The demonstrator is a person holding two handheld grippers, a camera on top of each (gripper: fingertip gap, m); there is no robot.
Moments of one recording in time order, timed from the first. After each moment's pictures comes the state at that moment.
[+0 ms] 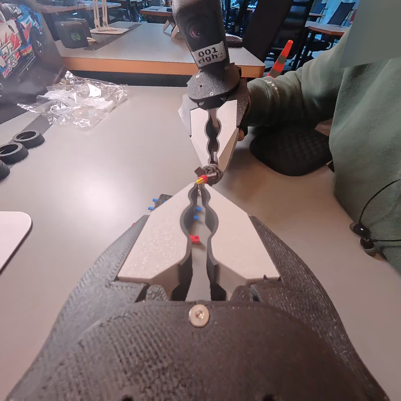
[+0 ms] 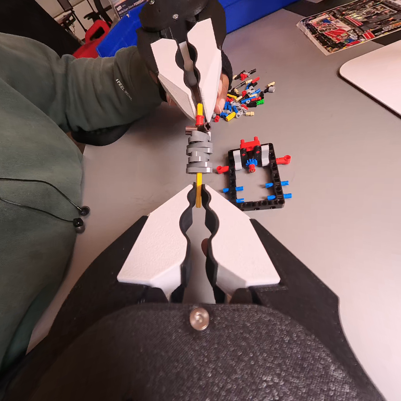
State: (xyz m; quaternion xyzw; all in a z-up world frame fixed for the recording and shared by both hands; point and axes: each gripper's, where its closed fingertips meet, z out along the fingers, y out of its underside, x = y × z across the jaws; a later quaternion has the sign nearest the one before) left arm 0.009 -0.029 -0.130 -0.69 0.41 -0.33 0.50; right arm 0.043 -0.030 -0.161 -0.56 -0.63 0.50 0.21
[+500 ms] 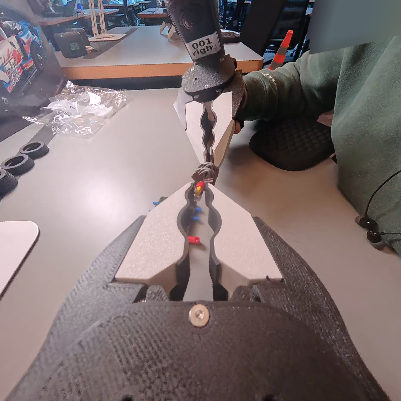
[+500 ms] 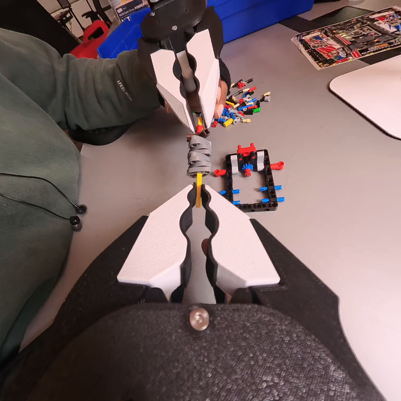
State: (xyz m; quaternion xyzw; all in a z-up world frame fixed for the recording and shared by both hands) left arm 0.012 -0.032 -0.129 -0.68 0.43 -0.31 0.50; right arm 0.047 -0.026 -0.154 -0.55 -0.63 0.50 0.23
